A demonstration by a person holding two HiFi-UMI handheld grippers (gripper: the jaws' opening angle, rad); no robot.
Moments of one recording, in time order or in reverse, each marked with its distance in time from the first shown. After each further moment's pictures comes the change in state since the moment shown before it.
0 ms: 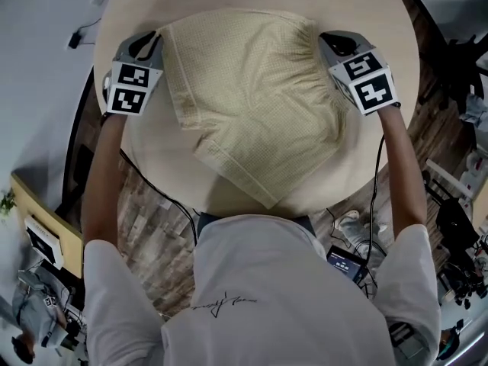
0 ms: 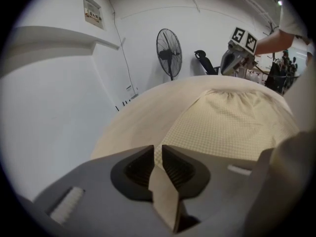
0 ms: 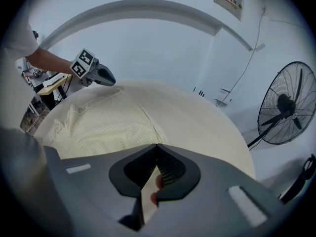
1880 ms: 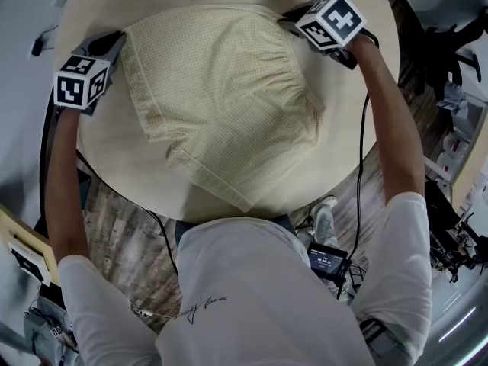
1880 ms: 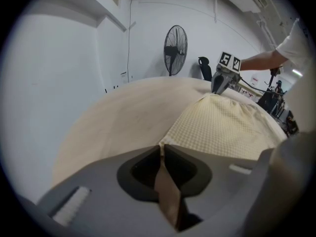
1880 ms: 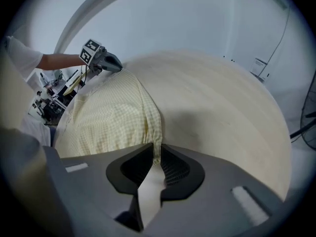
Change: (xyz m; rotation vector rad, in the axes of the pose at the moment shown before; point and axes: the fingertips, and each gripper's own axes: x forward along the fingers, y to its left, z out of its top) left arm 0.049 0.020 -0.029 -0.167 0.050 -0.205; right arm 0.095 -0.020 -0.030 -0.025 0.281 0.368
